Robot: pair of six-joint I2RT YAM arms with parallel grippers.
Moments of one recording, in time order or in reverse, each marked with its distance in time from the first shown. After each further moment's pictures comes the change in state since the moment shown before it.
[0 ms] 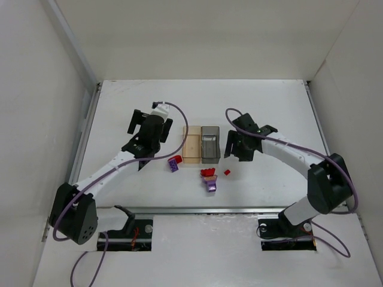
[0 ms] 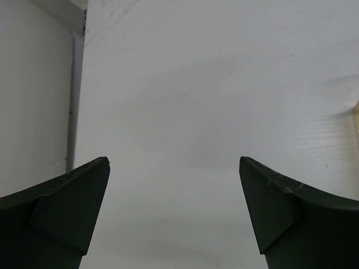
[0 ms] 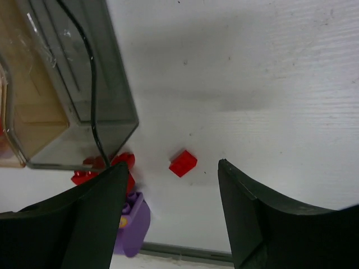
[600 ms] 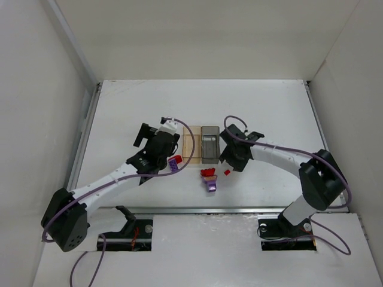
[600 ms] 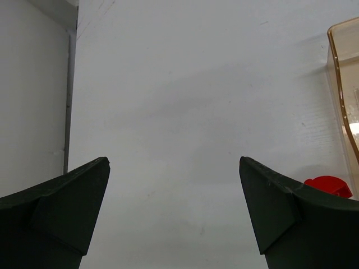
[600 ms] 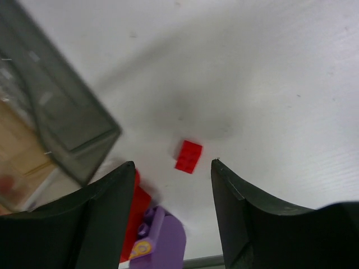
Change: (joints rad) left arm -0.196 -0.099 -0.125 -0.058 -0.144 -0.077; right arm 0.144 0.077 -0.010 -0.048 0.184 0.499
